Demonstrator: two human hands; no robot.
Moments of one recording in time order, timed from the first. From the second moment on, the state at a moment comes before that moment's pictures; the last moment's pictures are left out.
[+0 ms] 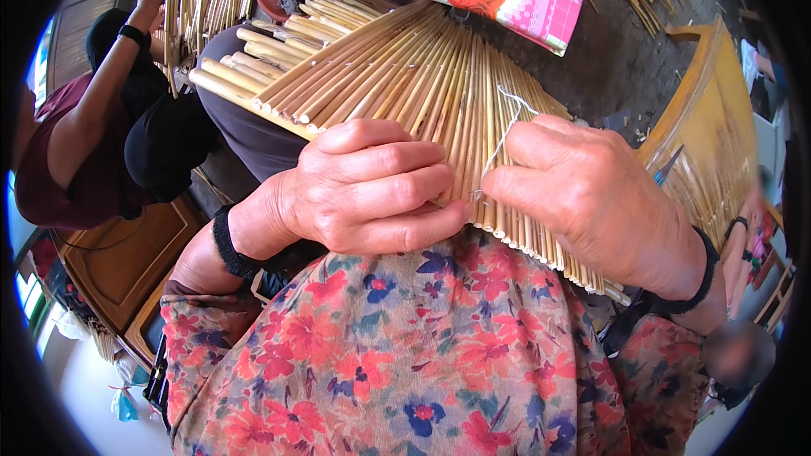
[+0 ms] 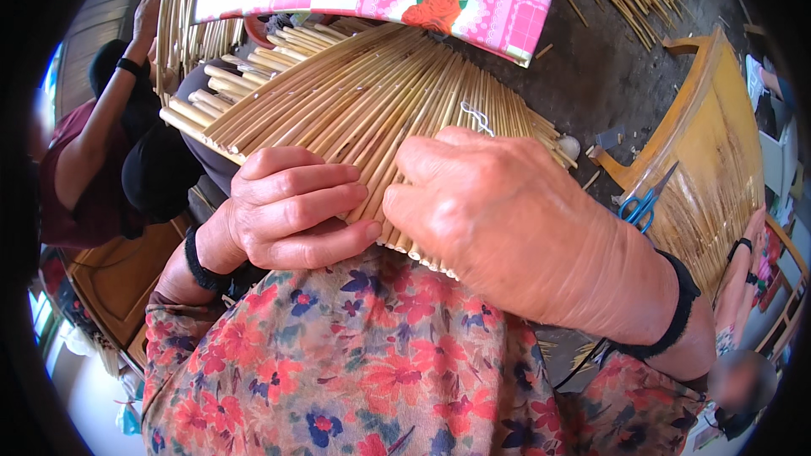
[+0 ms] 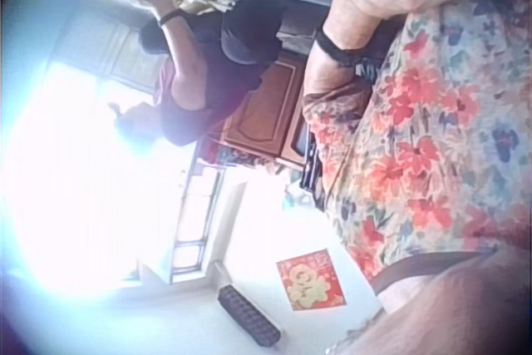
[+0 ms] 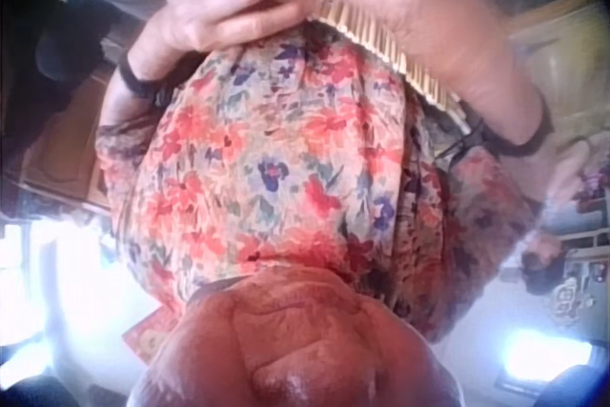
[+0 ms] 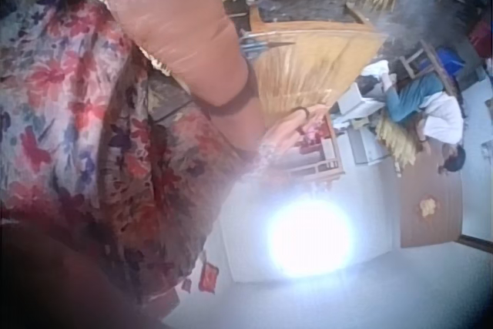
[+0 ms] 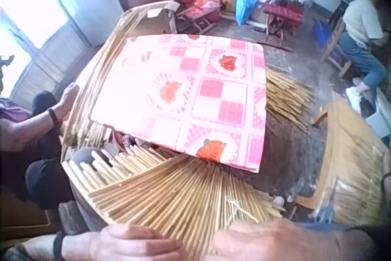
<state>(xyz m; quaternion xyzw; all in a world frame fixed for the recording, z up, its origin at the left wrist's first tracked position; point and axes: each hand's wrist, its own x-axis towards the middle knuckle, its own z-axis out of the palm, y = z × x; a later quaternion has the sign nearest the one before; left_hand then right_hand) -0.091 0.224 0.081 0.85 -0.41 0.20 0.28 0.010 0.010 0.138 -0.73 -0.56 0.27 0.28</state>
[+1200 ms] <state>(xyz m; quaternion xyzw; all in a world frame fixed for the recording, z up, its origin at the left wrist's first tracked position) -0.007 0.234 0.055 0.79 -0.46 0.19 0.37 0.076 0.008 0.130 -0.77 -0.57 0.22 0.19</state>
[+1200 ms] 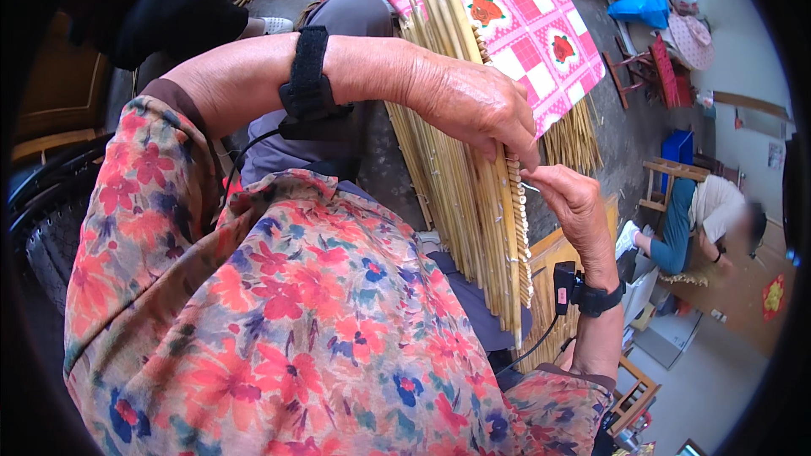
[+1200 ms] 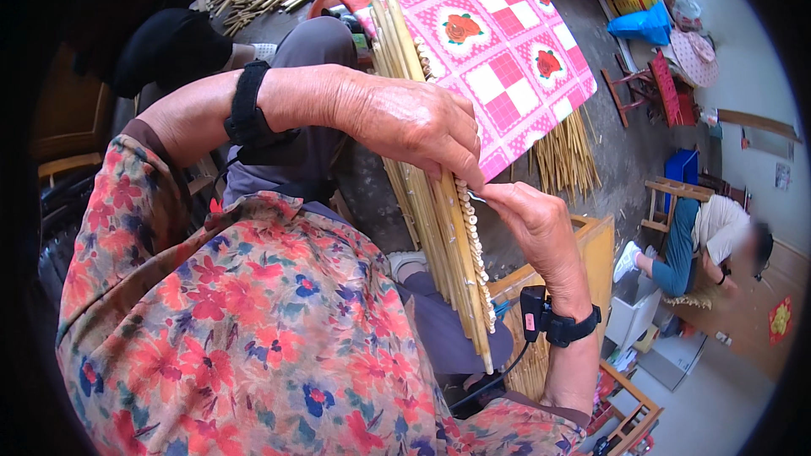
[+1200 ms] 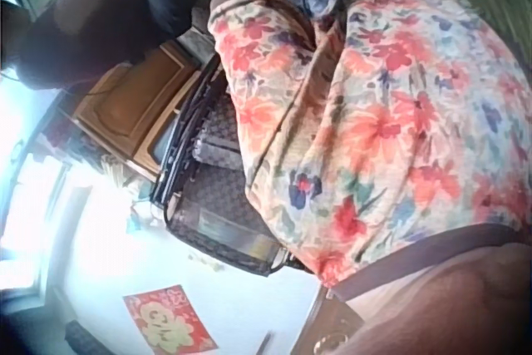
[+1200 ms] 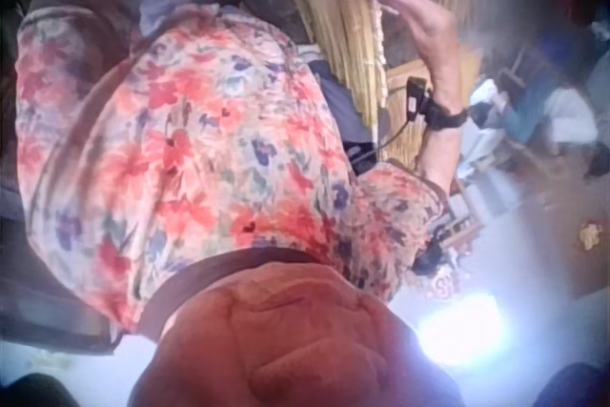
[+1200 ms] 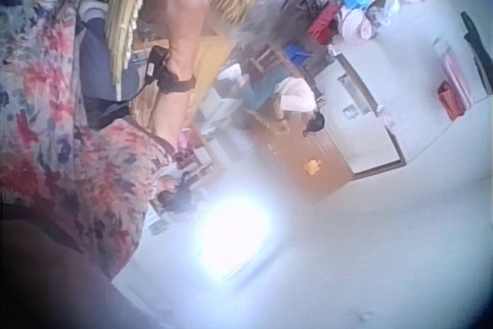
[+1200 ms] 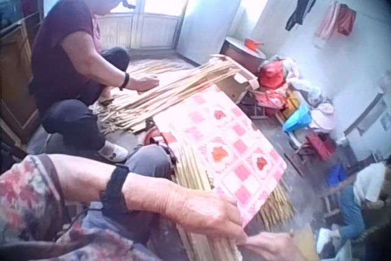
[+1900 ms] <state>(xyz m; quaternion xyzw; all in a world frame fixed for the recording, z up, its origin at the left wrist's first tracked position) -0.025 0.251 0.064 0.84 -0.40 0.23 0.31 0.077 0.027 0.165 -0.71 -0.68 0.19 0.05</state>
